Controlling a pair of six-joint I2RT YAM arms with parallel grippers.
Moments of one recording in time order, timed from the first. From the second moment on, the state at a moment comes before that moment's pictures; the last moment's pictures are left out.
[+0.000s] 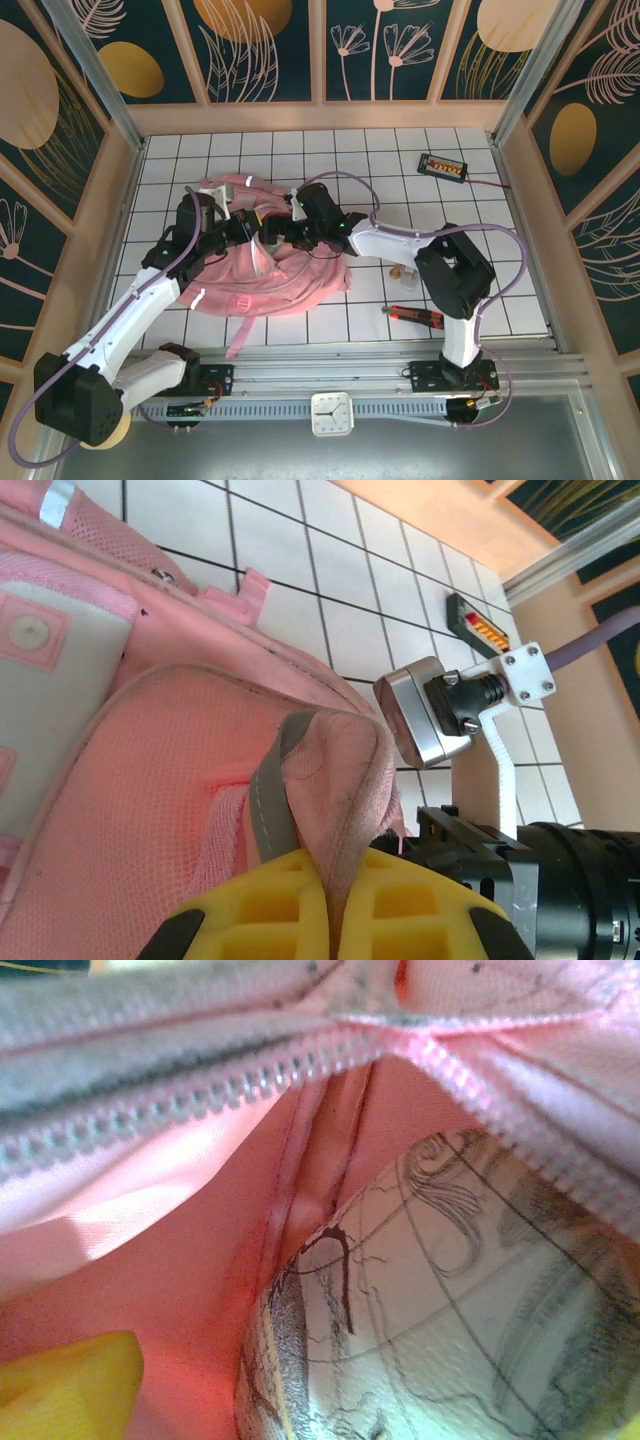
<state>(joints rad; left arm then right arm) -0.37 1.05 0.79 -0.26 0.25 -0.65 0.84 1.87 1.27 -0.05 -0.43 0.80</state>
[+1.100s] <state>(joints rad) -0.38 1.07 0.80 -0.31 0.15 -0.52 0.54 1.41 1.21 -0.66 -0.13 0.78</state>
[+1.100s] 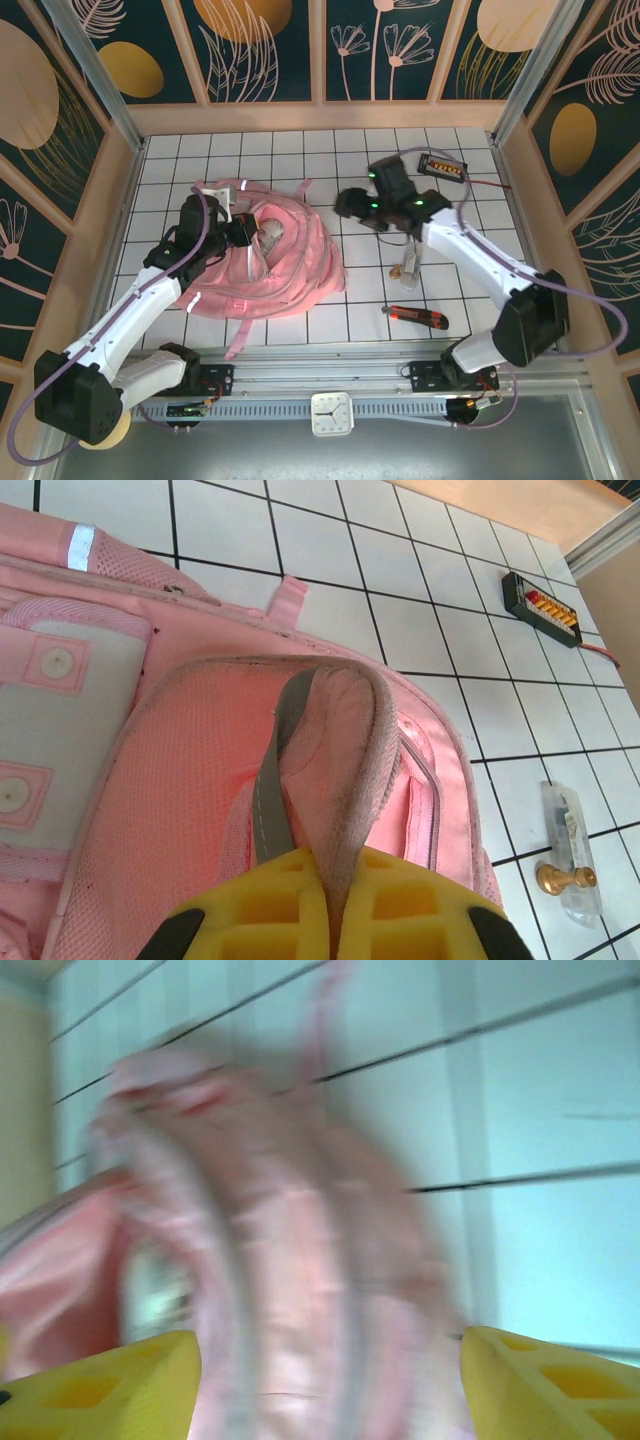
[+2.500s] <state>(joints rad) -0.37 1.05 0.77 -0.30 0.18 -0.50 0.19 1.71 1.02 -0.70 -0.03 0.56</state>
